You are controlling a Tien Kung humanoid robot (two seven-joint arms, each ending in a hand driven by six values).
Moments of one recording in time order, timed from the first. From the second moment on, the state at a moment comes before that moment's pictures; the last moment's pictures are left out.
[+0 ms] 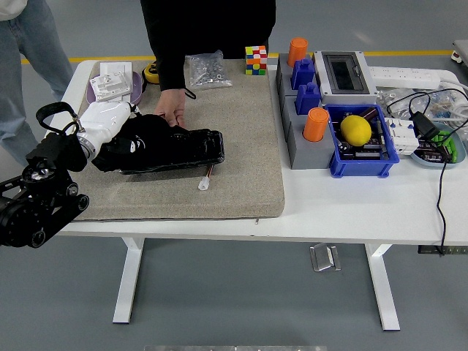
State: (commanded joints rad) left arm -0.76 0.38 -0.56 -0.90 1.90 0.23 0.19; right arm 0.08 -0.38 0.04 0.19 -0.28 0.02 -0.09
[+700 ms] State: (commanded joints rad) left arm -0.80 0.32 -0.49 -0.92 1.88 0.23 0.20; right arm 0.09 -0.38 0.02 0.19 -0.28 0.02 -0.09
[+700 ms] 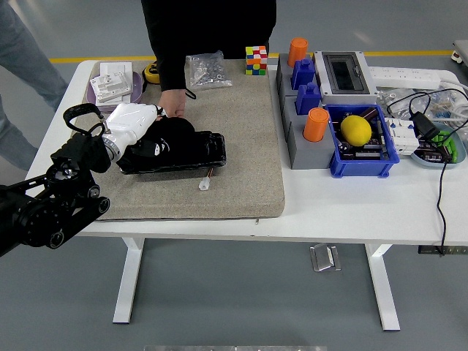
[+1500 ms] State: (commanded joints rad) left arm -0.84 0.27 -0.42 -0.96 1.87 0.22 0.21; right arm 0.09 -0.38 0.02 0.19 -0.28 0.02 -0.09
